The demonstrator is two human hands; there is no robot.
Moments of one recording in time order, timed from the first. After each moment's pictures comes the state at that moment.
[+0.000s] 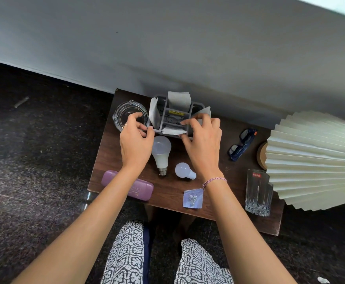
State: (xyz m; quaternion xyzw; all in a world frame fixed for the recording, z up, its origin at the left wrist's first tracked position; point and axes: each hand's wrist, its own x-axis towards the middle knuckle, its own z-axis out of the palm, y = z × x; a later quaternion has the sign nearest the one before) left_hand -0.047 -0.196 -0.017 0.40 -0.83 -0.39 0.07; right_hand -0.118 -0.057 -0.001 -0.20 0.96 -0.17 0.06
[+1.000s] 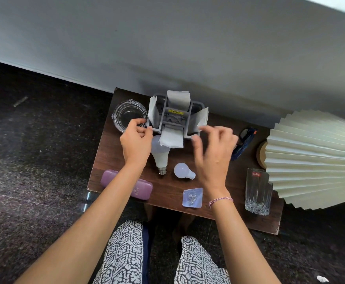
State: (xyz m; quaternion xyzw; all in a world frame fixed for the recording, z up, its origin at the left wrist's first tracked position) left_hand -0.050 -0.189 -0.022 0.49 -0.73 -0.48 0.04; right_hand -0.093 -0.029 -0.001 -0.14 0.94 -0.29 -0.04
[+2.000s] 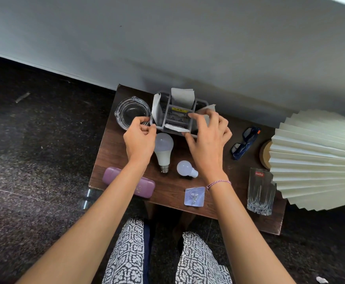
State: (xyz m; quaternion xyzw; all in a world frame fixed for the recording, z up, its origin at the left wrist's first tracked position) left_hand -0.050 -0.187 -0.019 0.49 -0.71 -0.50 0.04; right_hand -0.110 -0.053 -0.006 -0.19 0.97 -0.14 0.05
